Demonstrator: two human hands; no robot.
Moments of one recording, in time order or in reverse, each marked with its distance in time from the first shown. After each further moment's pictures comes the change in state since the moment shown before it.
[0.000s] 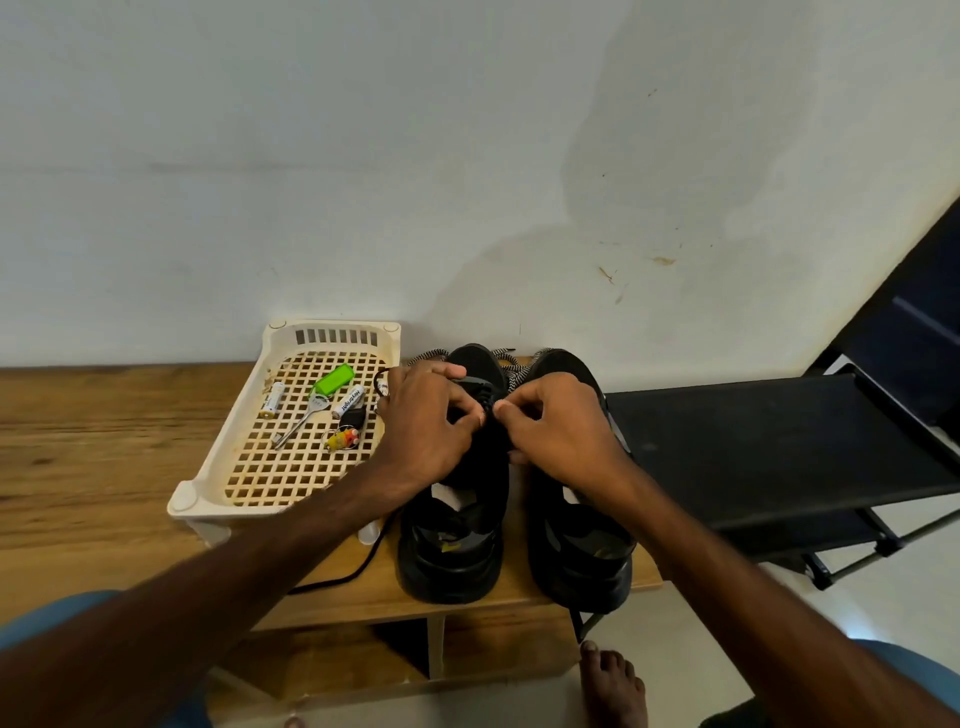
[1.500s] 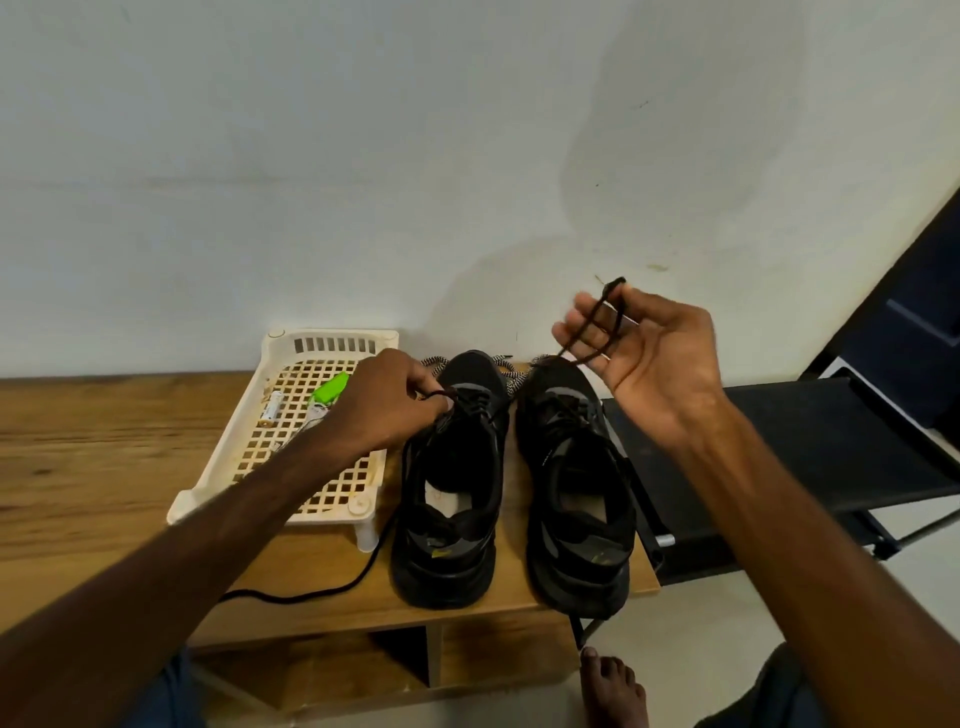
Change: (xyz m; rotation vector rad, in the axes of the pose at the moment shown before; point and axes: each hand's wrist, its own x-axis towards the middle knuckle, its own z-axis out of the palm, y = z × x) left_hand 0.025 -0.019 -0.038 -0.023 -0.085 0.060; right_hand 0.021 -0.003 -0.080 1.436 -0.071 0.043
